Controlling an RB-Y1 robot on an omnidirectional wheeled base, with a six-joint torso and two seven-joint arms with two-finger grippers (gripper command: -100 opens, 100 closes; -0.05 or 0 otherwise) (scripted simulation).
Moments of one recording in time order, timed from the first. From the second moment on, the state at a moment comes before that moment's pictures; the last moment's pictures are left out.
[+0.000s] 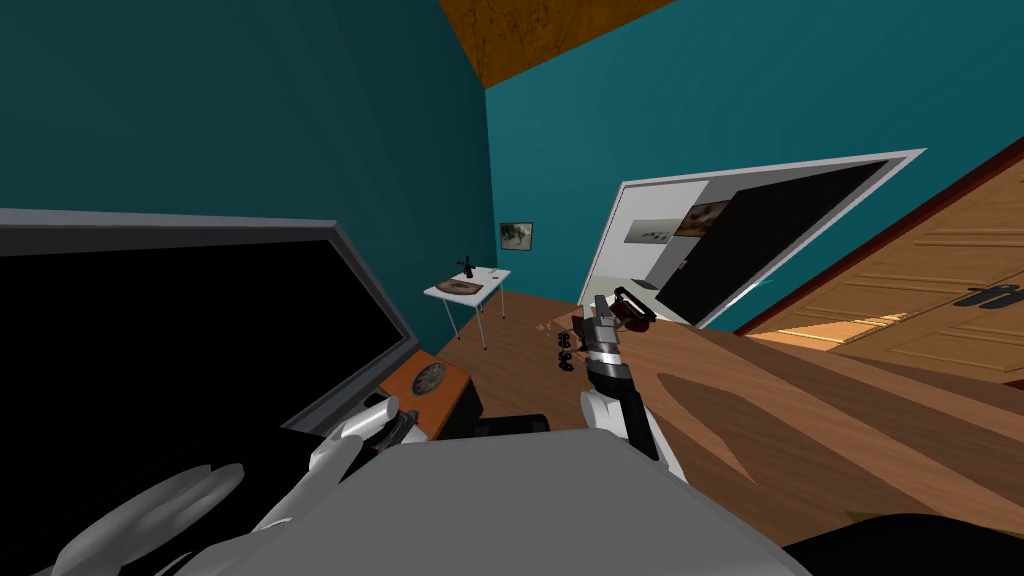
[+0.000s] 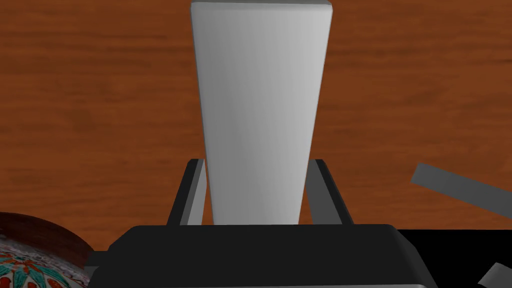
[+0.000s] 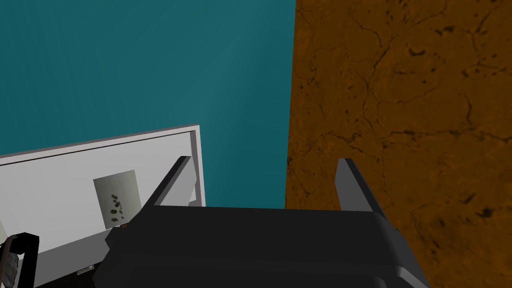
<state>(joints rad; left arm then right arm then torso) -0.02 0.47 0.14 -0.84 0.57 0.99 -0.91 0.51 0.02 0.02 -2.28 0.01 -0.43 0.15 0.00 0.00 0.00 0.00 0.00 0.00</state>
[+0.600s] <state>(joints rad) -0.03 0.54 0.18 -0.88 0.59 1.04 -0.92 0.51 0.02 0.02 -2.28 0.01 -0.43 0.15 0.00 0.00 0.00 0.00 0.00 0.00</state>
